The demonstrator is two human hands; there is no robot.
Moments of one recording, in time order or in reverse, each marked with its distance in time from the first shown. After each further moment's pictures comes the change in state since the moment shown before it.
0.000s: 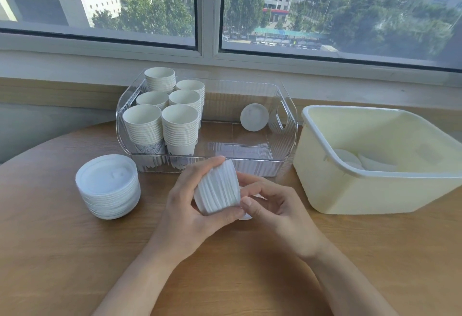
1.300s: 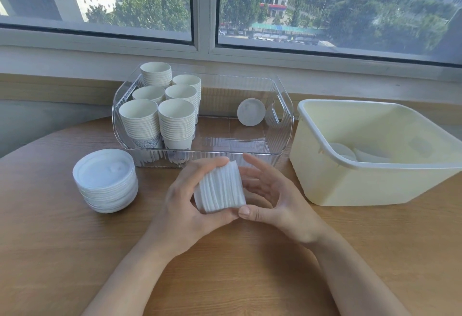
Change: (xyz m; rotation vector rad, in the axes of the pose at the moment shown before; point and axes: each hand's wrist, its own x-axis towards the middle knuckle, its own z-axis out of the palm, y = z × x) left_hand -0.004 0.003 -0.006 0.054 -0.102 0.024; right_hand -0.002 -0.005 -0.015 -0.144 -0.044 0.075
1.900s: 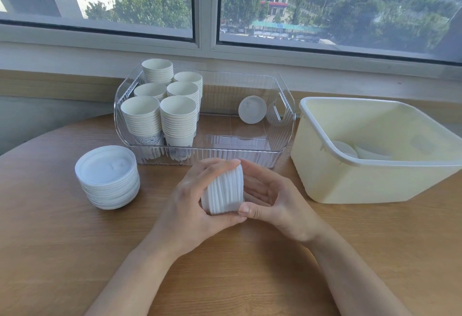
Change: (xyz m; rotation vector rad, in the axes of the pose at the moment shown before) left_hand 0.000 0.000 0.005 0.096 -0.050 0.093; right_hand -0.002 0.000 0.006 0.061 -0.055 0.039
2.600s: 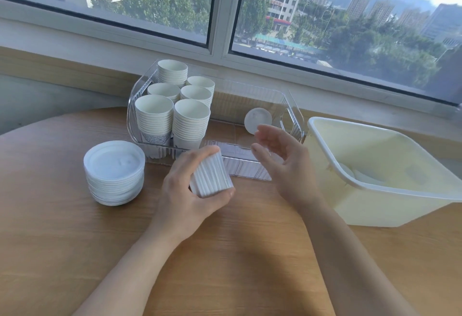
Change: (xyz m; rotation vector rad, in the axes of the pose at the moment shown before) left_hand 0.011 -0.021 -0.001 -0.092 0.337 -0.145; right_hand 0.060 -0.042 -0.011 -0.333 0.495 -0.176
